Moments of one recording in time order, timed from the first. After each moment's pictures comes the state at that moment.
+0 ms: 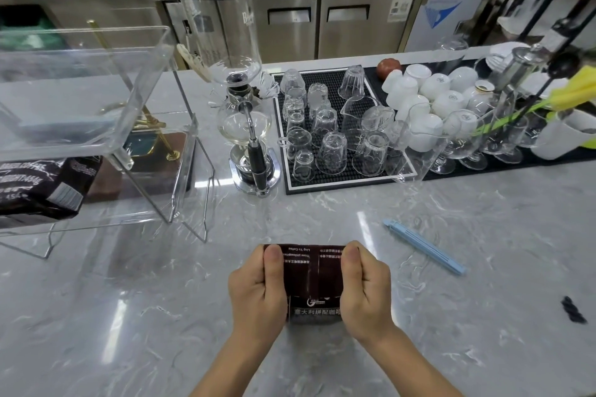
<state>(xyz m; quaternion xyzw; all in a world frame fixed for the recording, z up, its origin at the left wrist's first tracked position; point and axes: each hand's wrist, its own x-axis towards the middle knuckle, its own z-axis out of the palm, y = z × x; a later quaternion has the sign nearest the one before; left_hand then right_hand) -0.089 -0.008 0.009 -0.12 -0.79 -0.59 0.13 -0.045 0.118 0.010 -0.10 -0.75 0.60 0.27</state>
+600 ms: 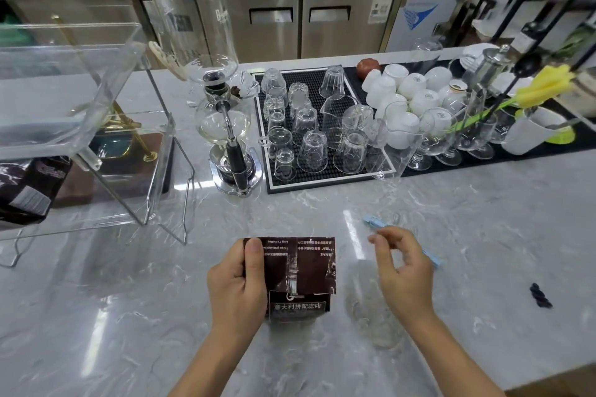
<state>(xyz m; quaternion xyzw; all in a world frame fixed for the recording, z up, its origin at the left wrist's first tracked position) -0.093 -0.007 0.012 -0.12 -0.80 -0.57 0.11 -0.022 0.203 -0.016 -0.23 -0.80 0.48 0.29</state>
